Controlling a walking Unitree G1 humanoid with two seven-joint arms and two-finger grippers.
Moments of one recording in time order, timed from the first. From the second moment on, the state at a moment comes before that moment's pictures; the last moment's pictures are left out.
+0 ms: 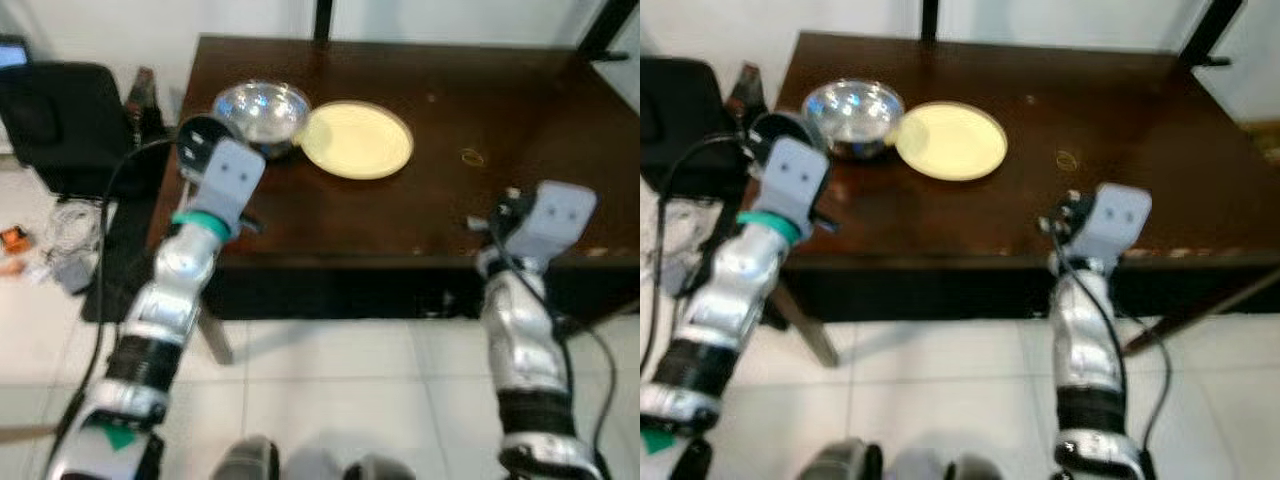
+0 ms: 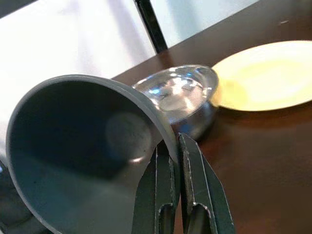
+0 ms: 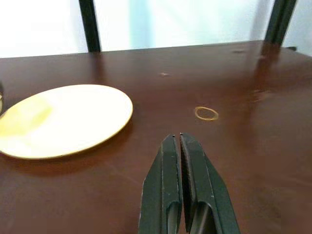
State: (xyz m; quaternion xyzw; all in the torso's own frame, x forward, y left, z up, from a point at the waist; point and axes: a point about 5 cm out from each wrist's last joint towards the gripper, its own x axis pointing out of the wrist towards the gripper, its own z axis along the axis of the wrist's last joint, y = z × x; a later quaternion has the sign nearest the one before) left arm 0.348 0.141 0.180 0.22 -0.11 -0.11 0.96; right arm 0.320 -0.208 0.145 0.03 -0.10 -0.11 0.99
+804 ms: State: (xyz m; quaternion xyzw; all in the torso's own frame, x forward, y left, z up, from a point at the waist) left arm 0.298 0.109 0.211 0.52 -0.25 -0.43 0.70; right arm 0.325 -0.206 0.151 0.01 -0.11 -0.10 0.99
